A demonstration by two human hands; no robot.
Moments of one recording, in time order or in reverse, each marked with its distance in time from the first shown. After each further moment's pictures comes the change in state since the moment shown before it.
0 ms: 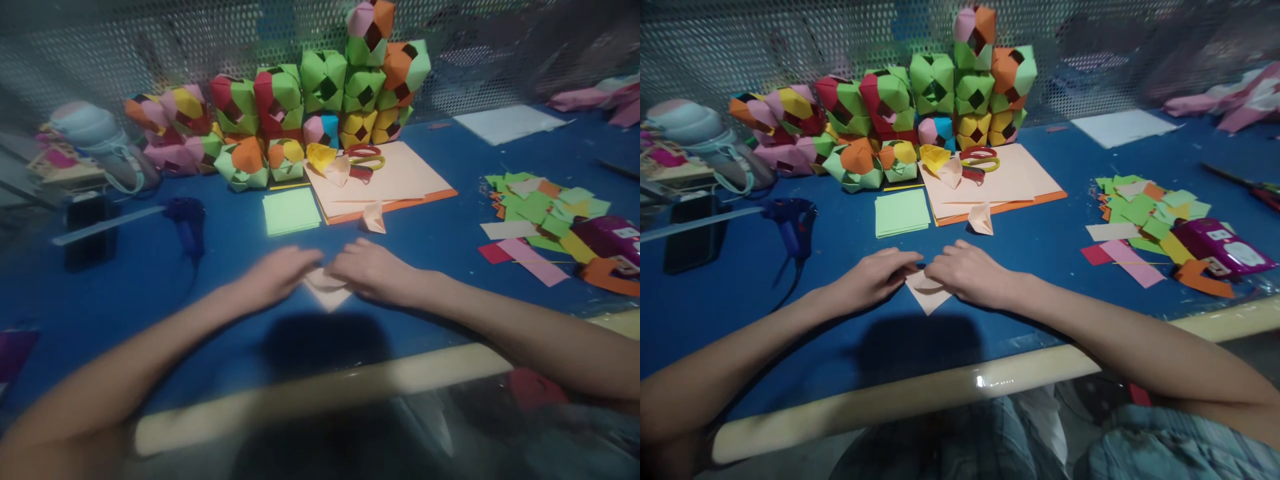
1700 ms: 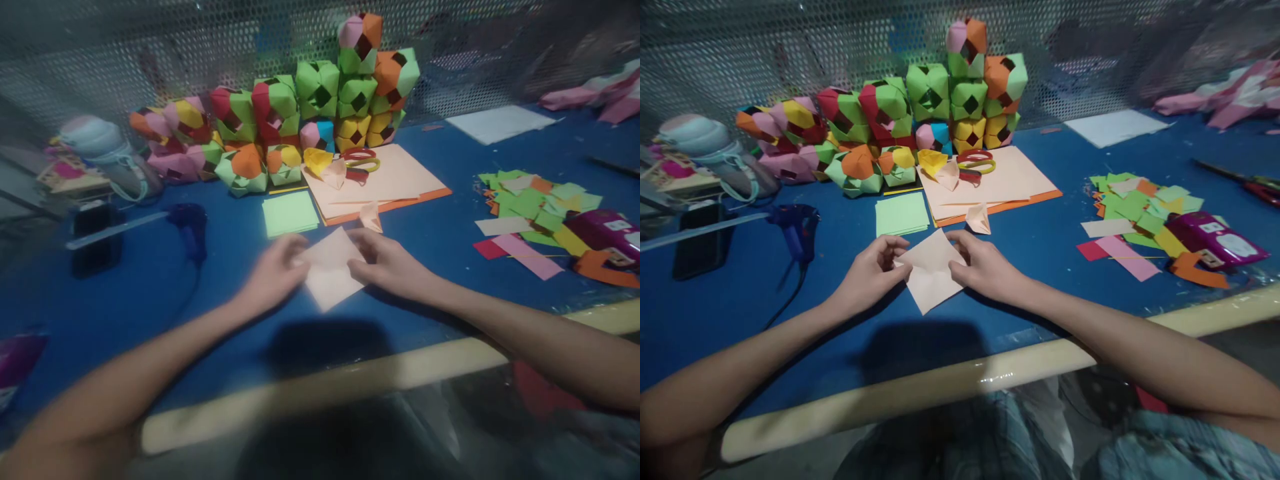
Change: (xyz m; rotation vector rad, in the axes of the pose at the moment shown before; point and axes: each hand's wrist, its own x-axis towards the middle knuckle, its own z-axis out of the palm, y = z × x) left_hand 0.002 0.013 0.009 -0.546 0.358 -0.415; right_hand -0.010 -0.009 -0.006 0.797 0.298 0.640
